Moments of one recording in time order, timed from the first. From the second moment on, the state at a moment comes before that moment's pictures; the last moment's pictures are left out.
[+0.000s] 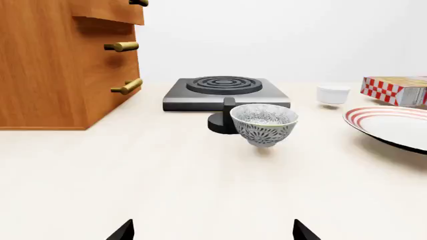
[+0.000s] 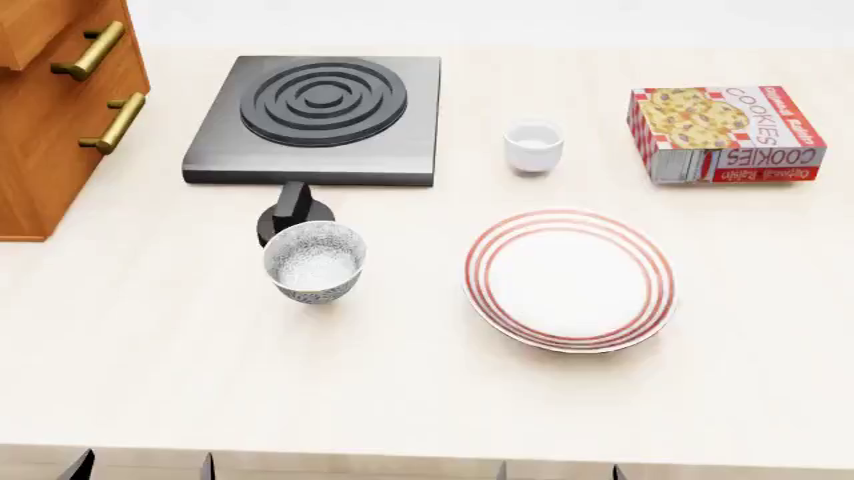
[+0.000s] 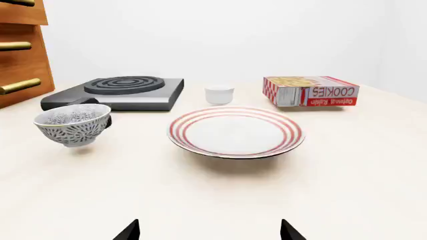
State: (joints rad) left arm 0.00 0.00 0.00 0.00 0.00 0.00 0.00; right arm 0.00 0.00 0.00 0.00 0.00 0.00 0.00
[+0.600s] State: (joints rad) left arm 0.00 -0.06 0.06 0.01 -0.06 0.00 -0.09; right arm 0.00 0.06 -0.07 0.00 0.06 -0.01 0.07
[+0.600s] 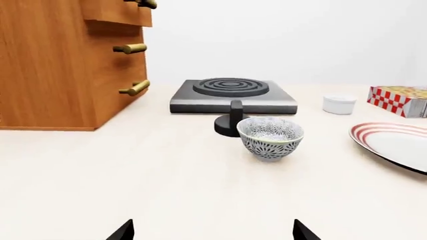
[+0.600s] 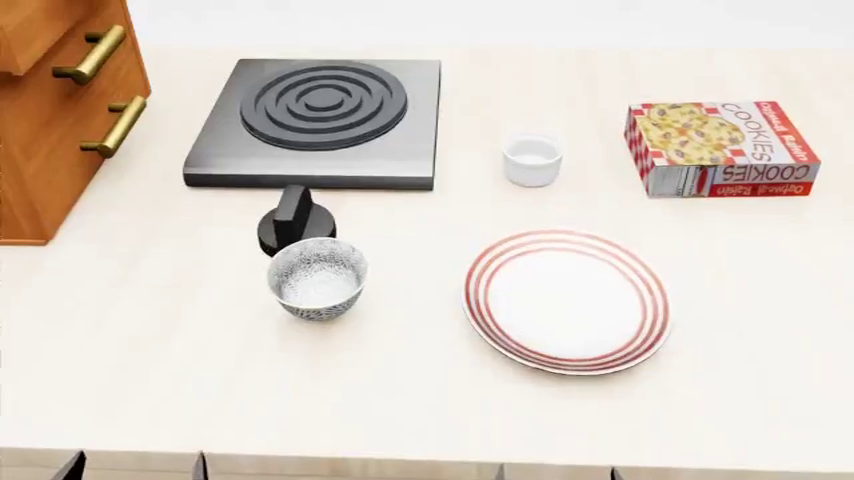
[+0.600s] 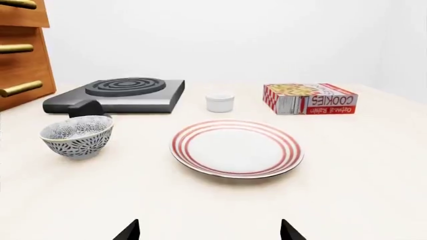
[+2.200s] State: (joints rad) left arm -0.01 -0.13 0.15 0.00 -0.14 -0.01 -0.19; right arm 0.01 0.14 -0.17 0.01 0.11 -0.04 0.18
